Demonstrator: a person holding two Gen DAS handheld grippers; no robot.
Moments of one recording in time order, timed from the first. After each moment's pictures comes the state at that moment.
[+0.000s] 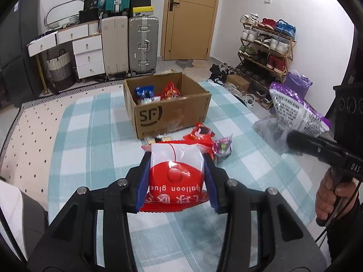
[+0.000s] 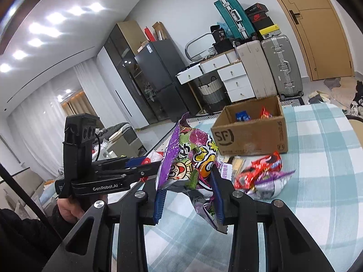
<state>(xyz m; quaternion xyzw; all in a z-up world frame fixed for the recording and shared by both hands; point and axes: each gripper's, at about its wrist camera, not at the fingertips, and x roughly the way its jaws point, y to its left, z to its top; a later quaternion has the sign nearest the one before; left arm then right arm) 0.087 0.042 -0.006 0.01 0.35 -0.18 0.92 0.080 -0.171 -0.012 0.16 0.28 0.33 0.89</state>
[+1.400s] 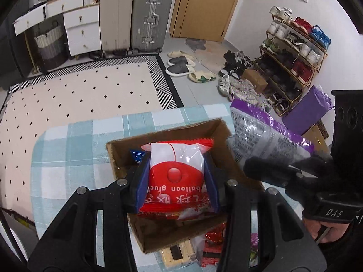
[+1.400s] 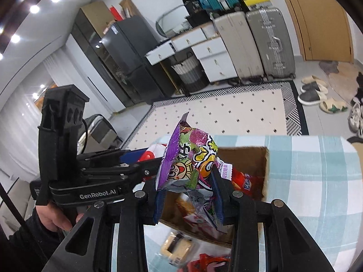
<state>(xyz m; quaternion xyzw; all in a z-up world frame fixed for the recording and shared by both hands) 0.450 -0.012 -0.001 -0.04 0.46 -0.16 0.87 0.407 -0.156 -0.021 0.14 0.42 0.28 0.85</state>
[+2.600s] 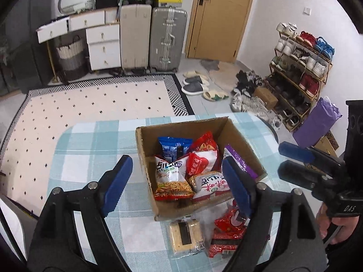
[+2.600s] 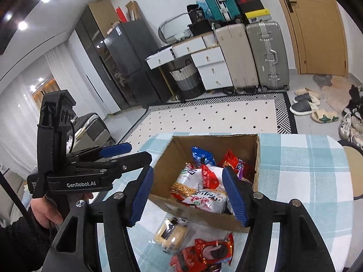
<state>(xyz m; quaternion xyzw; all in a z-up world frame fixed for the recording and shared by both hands) 0.354 0.027 -0.002 -0.03 0.38 -0.11 0.92 0.333 -0.167 -0.012 0.11 0.36 0.27 0.89</state>
